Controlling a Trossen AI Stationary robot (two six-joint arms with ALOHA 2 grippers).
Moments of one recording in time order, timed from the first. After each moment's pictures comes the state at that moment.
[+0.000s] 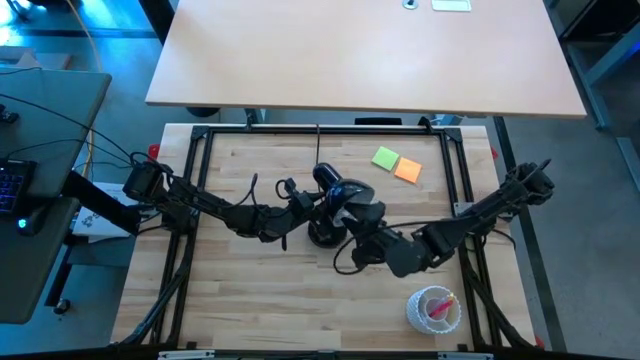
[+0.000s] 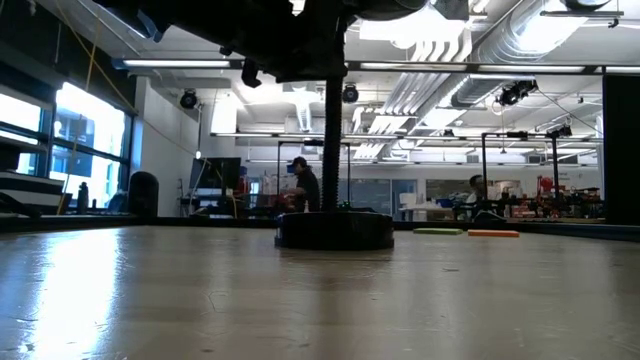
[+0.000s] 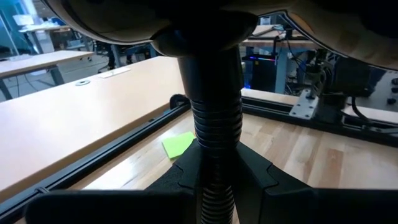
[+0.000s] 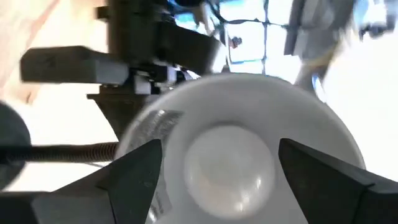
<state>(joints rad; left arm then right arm) -0.21 1.69 0.88 0.63 -0.85 -0.07 0.51 1.53 1.19 -0.02 1.14 -1.09</state>
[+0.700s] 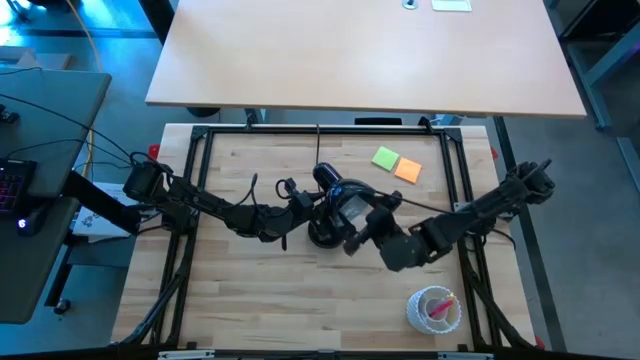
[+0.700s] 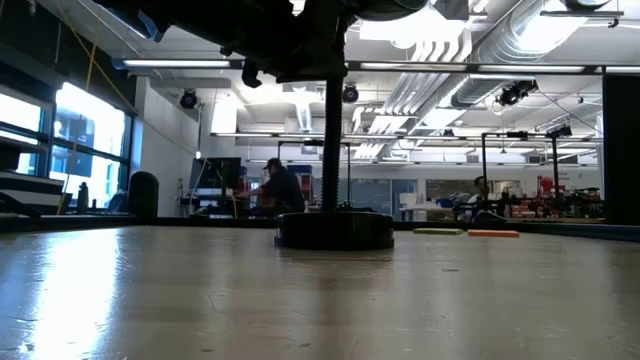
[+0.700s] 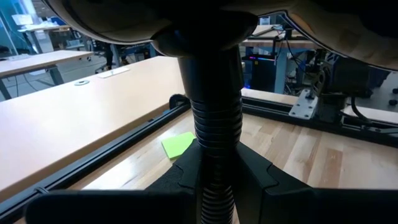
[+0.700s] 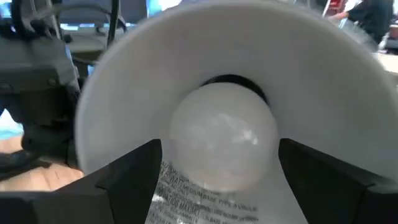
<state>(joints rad) -0.22 1.69 0.88 0.63 -0.84 -0.07 0.49 1.53 1.19 -0.09 1.22 0.36</state>
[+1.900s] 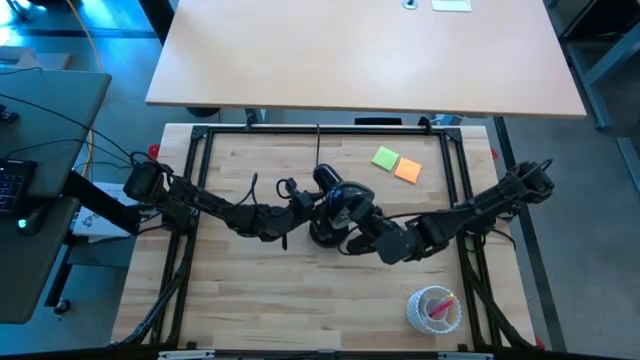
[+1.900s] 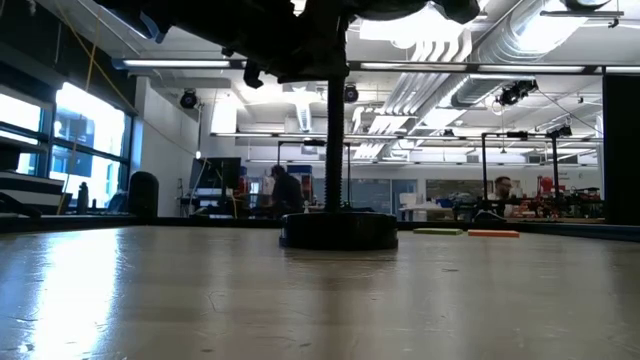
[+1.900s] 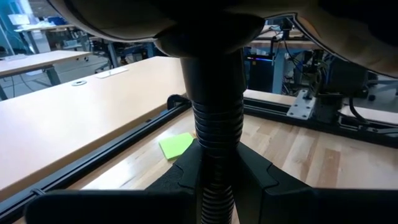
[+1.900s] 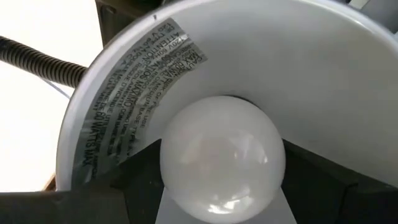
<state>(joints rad) -0.22 1.69 0.88 0.63 -0.83 -0.07 0.44 1.53 1.19 -0.12 1.14 -1.44</state>
